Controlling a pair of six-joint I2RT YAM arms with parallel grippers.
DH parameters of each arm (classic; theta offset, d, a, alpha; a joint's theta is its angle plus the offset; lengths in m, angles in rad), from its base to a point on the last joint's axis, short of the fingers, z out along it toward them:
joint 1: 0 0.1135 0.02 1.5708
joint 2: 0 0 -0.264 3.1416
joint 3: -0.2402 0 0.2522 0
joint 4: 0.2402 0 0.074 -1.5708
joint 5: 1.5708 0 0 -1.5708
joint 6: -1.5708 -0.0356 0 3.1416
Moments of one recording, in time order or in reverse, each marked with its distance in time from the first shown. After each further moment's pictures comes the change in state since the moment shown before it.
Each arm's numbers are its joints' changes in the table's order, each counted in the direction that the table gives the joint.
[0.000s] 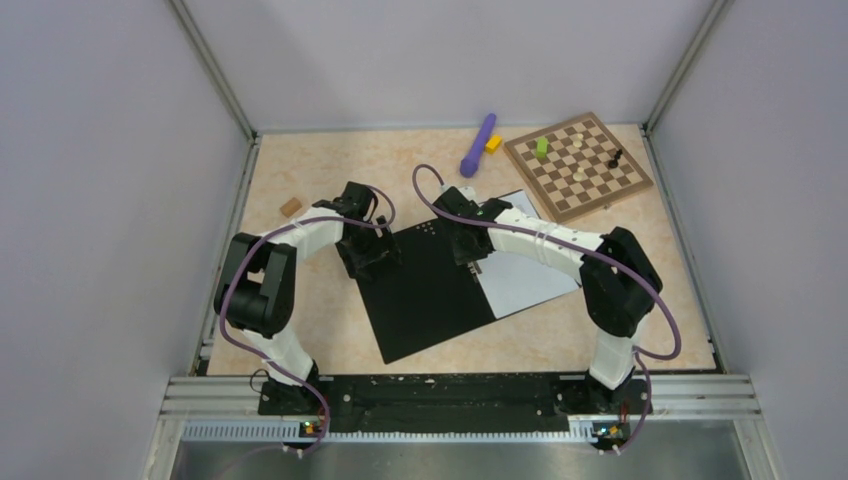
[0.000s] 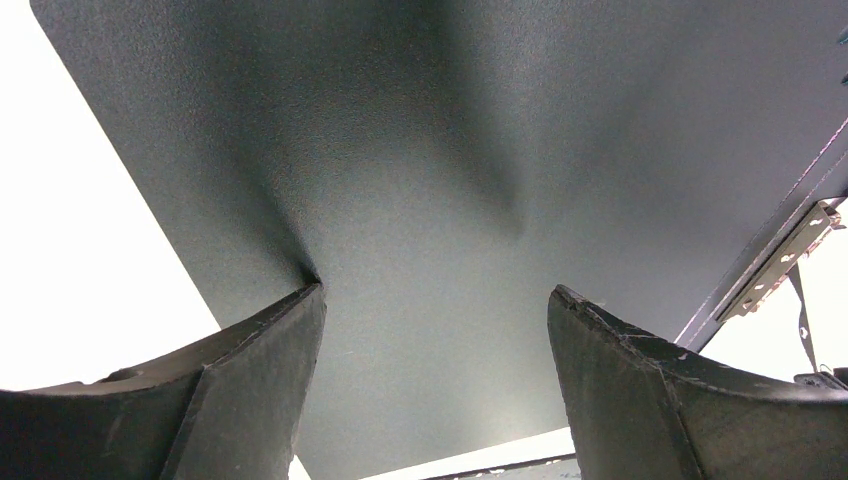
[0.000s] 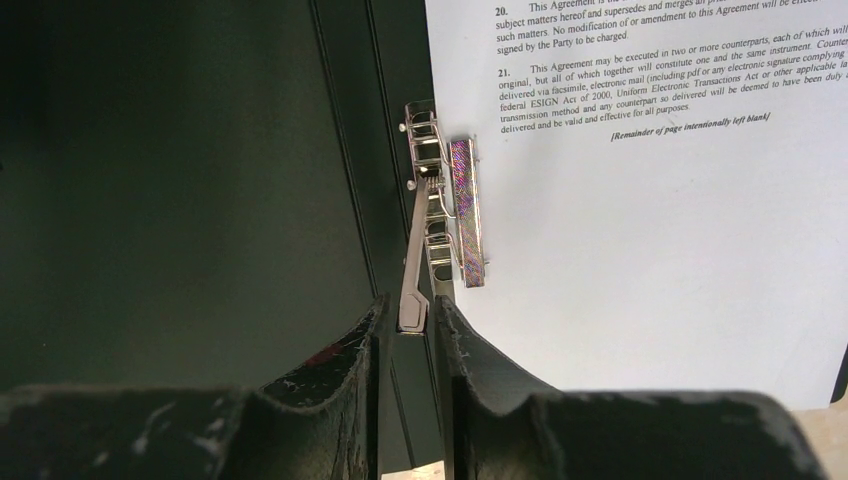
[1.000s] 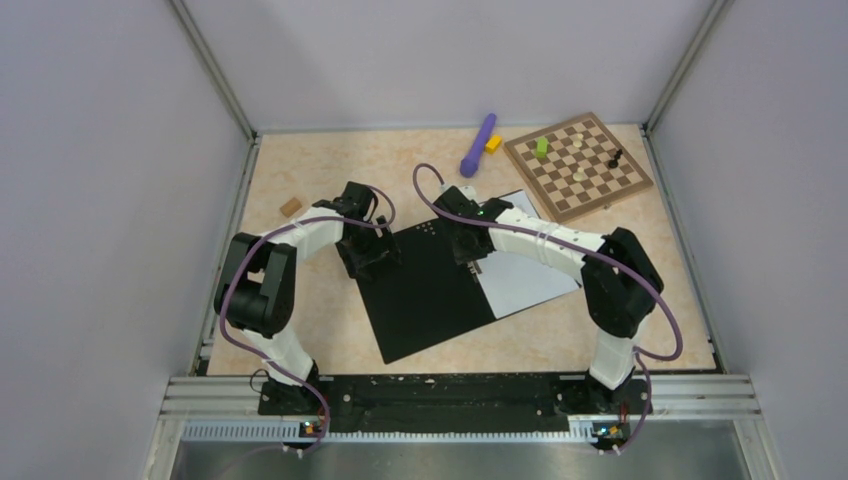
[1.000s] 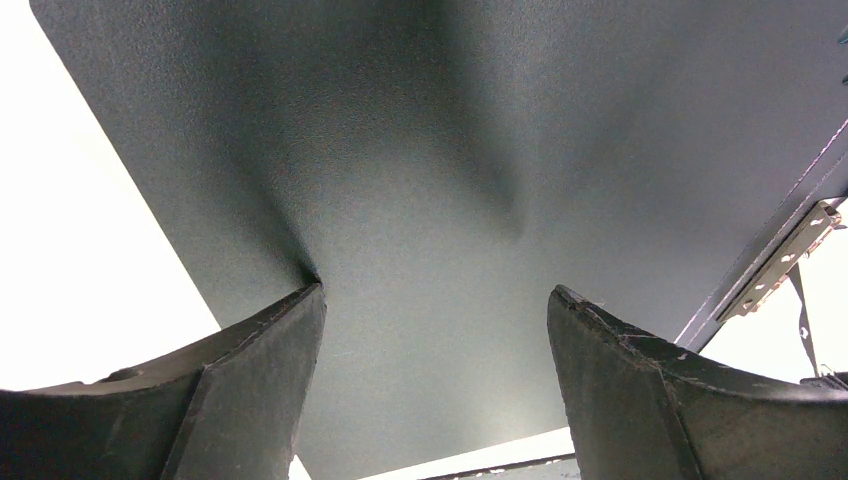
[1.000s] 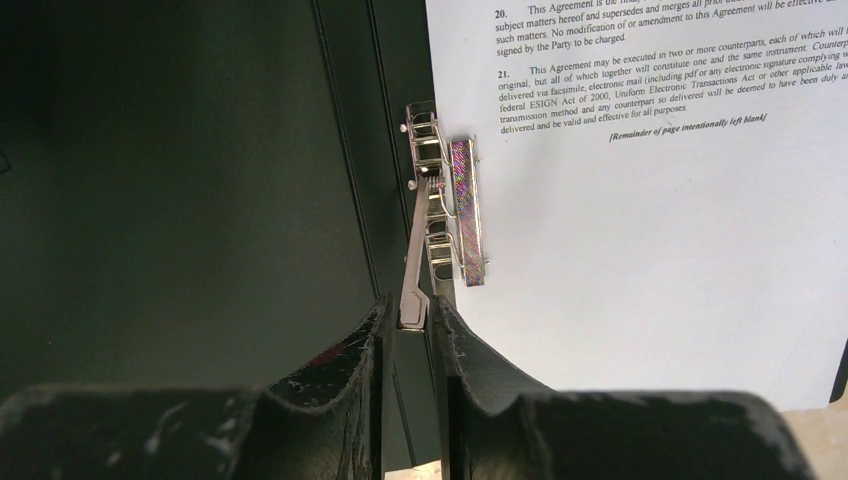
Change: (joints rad) left arm 0.000 0.000 -0.002 0.002 0.000 0.000; right arm 0.000 0.005 0.000 0.000 0.000 0.000
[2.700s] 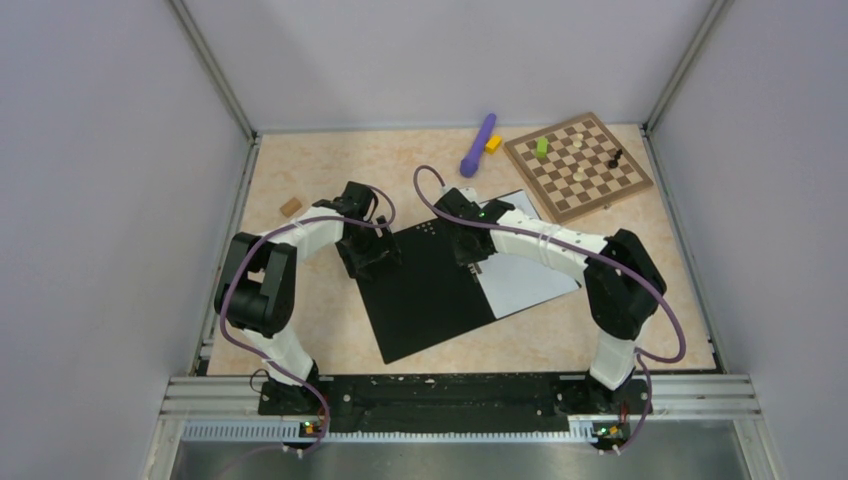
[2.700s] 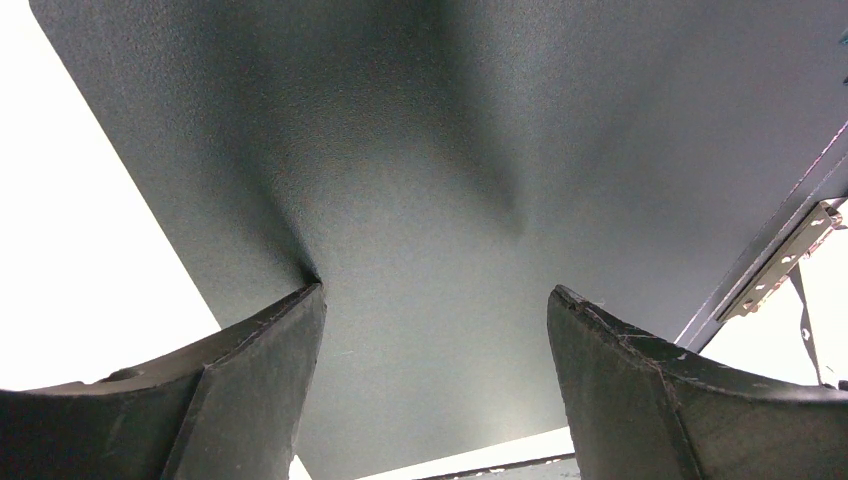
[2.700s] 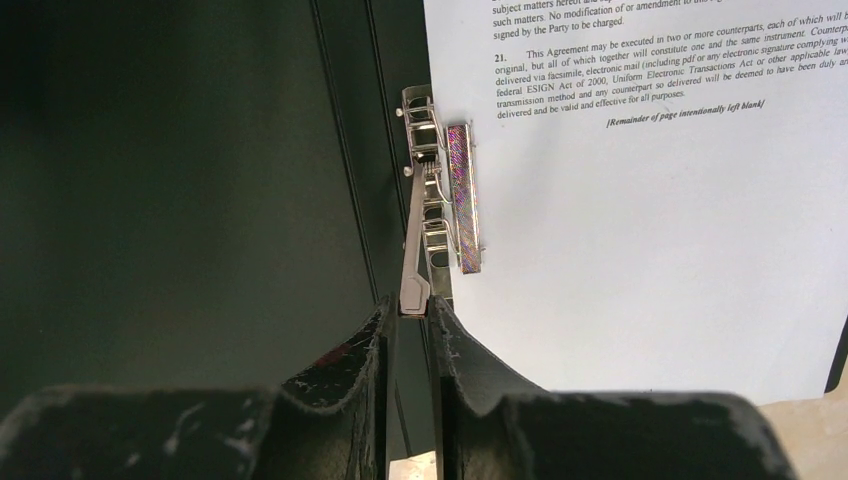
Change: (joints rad) left arm 0.000 -0.002 -0.003 0.003 0.000 0.000; right arm 0.004 0.018 0.016 0.006 0.002 -0.001
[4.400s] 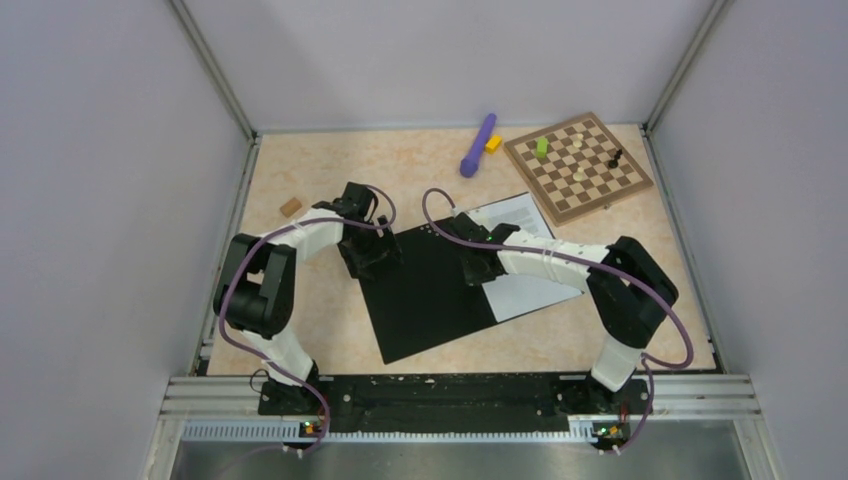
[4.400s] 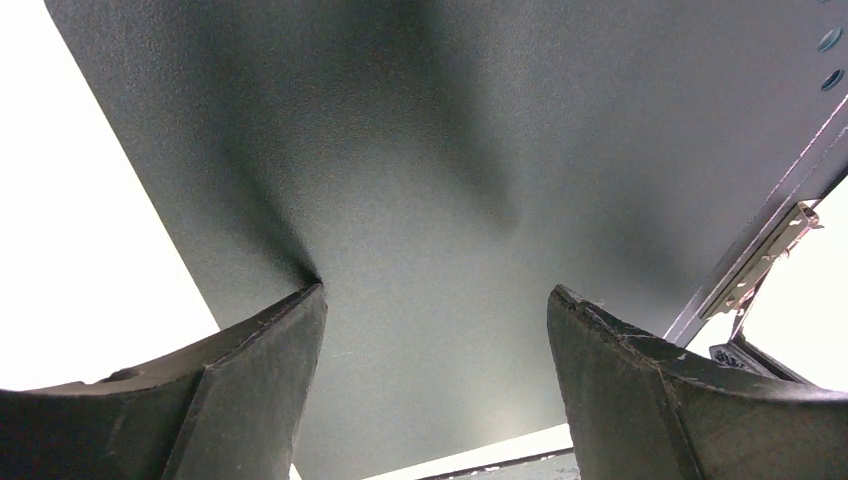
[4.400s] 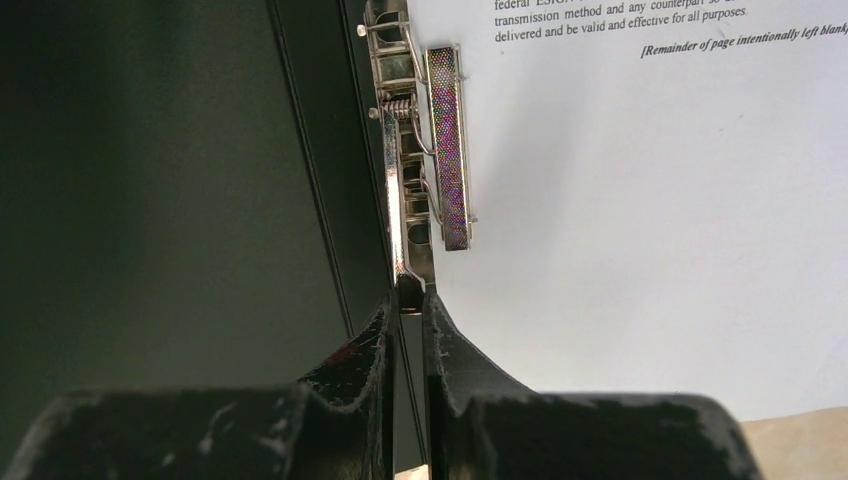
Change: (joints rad) left arm -0.002 0.010 0.018 -0.033 0.020 0.002; right arm 0.020 0.067 0.233 -0.127 0.018 -0.044
